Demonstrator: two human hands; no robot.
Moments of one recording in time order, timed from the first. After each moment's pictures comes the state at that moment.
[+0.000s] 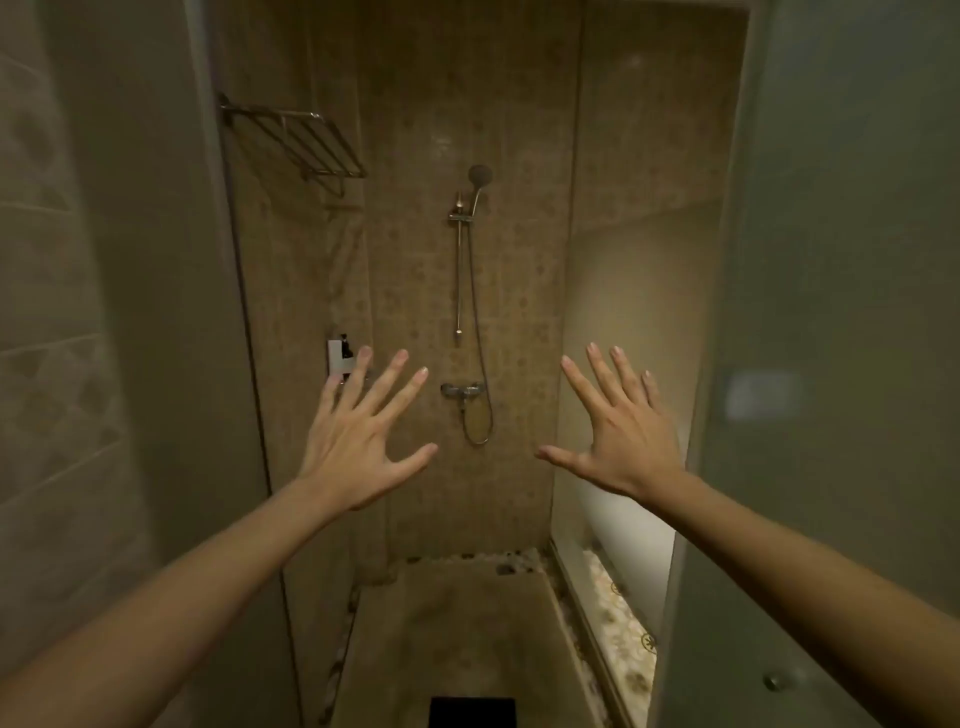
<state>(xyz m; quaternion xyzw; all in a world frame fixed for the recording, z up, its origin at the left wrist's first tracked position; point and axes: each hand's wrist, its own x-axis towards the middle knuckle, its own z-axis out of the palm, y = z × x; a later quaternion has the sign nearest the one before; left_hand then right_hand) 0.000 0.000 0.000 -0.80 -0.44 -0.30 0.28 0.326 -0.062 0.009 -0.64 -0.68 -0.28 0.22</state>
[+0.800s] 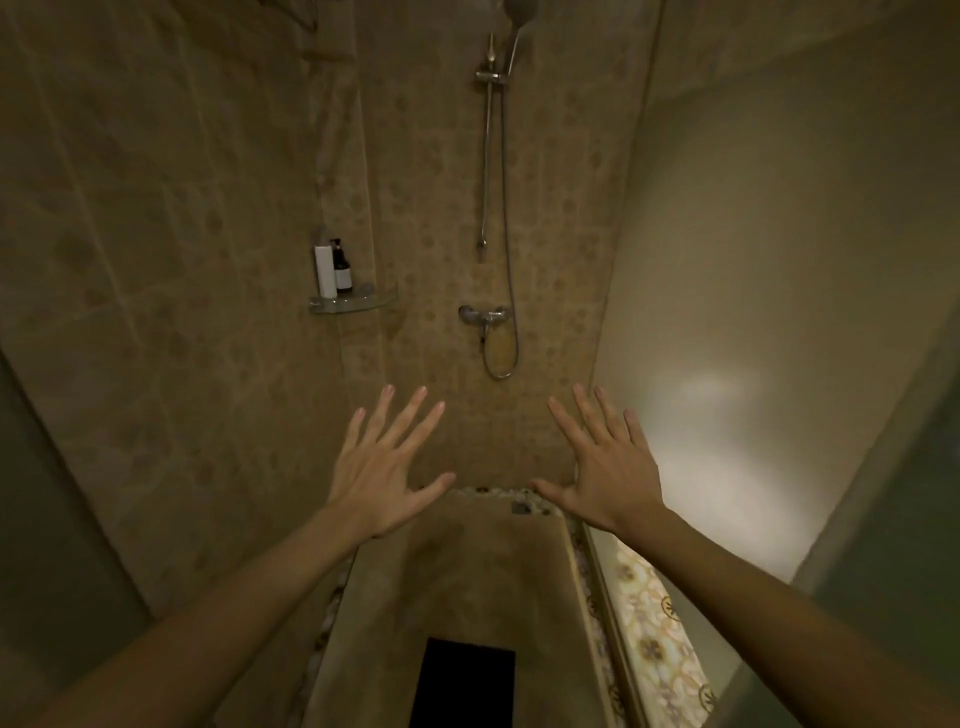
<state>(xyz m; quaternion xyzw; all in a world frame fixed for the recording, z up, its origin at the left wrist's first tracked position) 0.108 0.231 -0.150 -0.81 -0.54 -0.18 0.15 0.410 0.211 -0.142 -0.63 -0.75 -0.17 0.15</state>
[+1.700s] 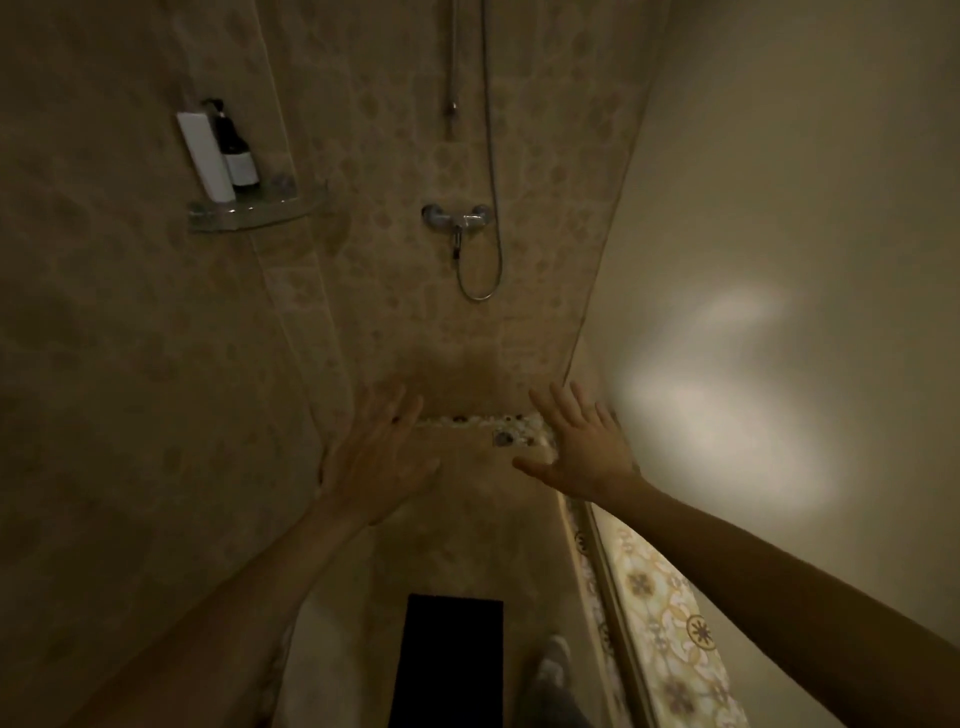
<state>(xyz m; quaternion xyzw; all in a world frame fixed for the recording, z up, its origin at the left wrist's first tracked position) 0.137 0.501 -0.280 -0.81 -0.56 -0.16 -0.06 0.438 0.496 -0.276 -0.65 -0.75 0.02 0.06</state>
